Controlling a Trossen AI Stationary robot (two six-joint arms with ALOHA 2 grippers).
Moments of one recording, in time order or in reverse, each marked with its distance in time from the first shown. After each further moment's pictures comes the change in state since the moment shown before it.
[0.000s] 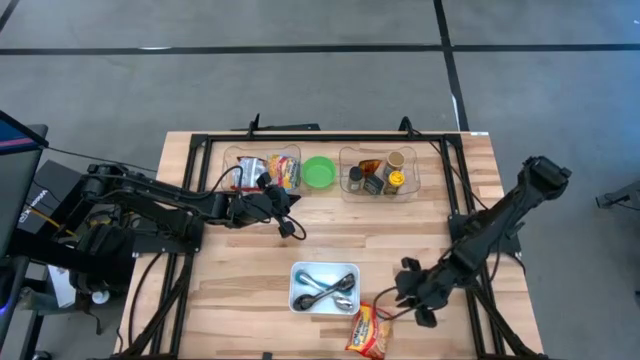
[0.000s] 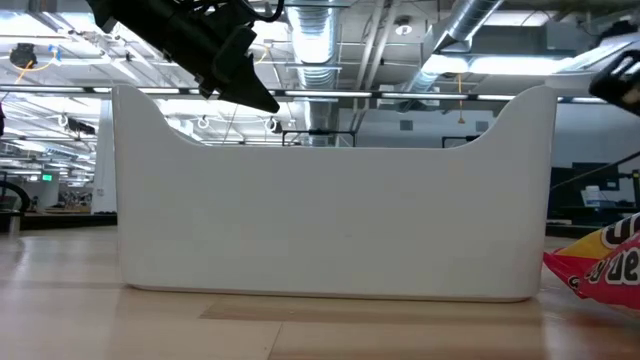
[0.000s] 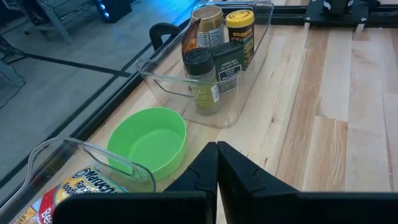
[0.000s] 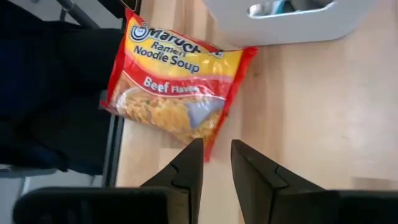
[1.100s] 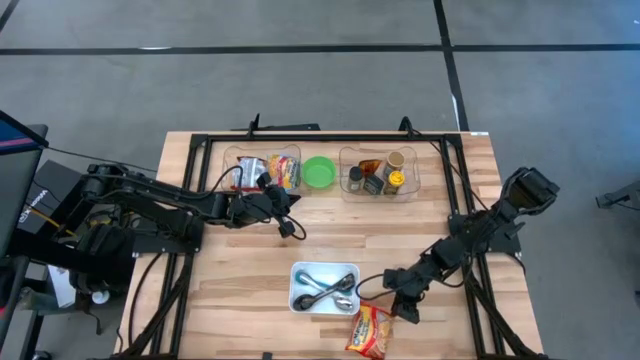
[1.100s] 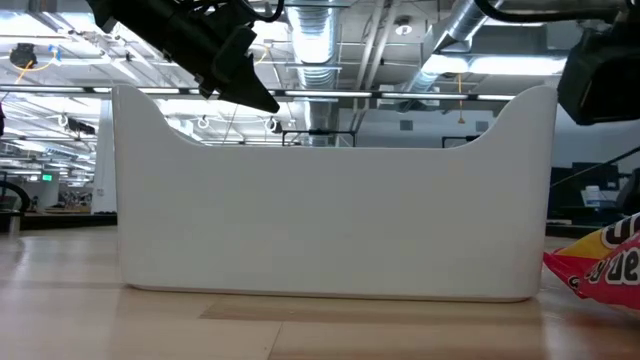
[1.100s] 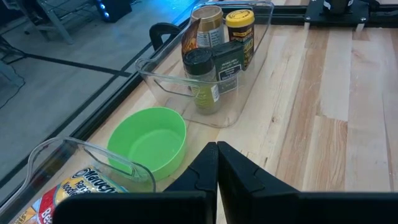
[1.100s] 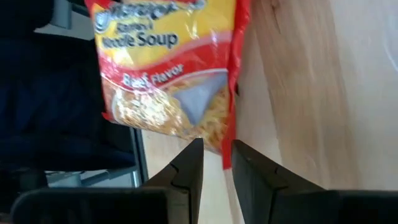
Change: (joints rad) left arm 0.000 0.000 0.000 -0.001 0.000 0.000; right arm -0.150 0.205 -0.176 0.469 -0.355 0.283
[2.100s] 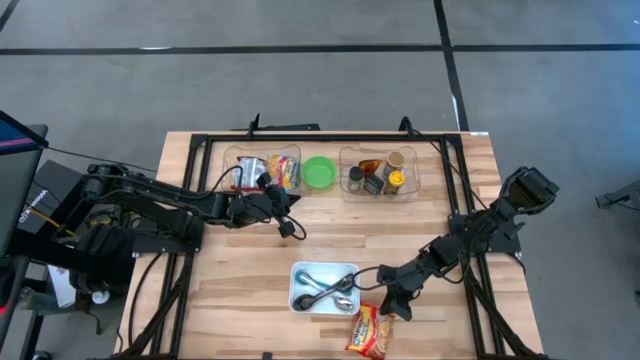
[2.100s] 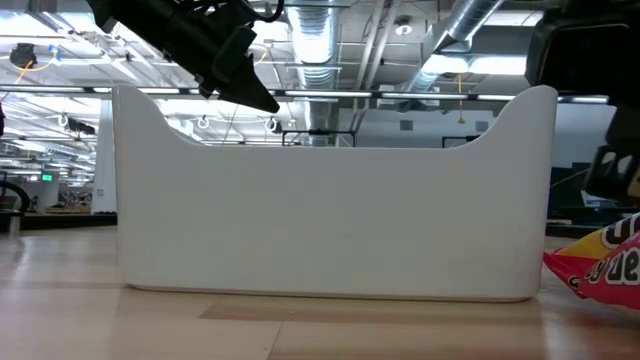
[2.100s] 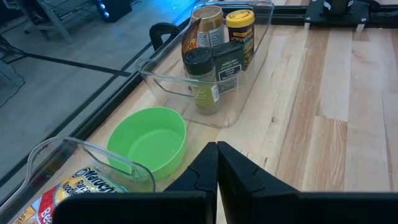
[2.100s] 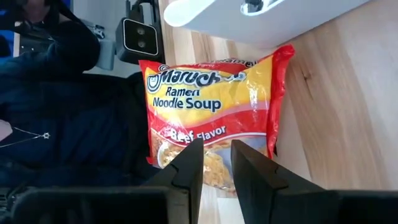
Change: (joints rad) left arm 0.000 0.000 0.000 0.000 0.000 -0.003; right arm -0.038 0.000 0.000 0.158 0.035 0.037
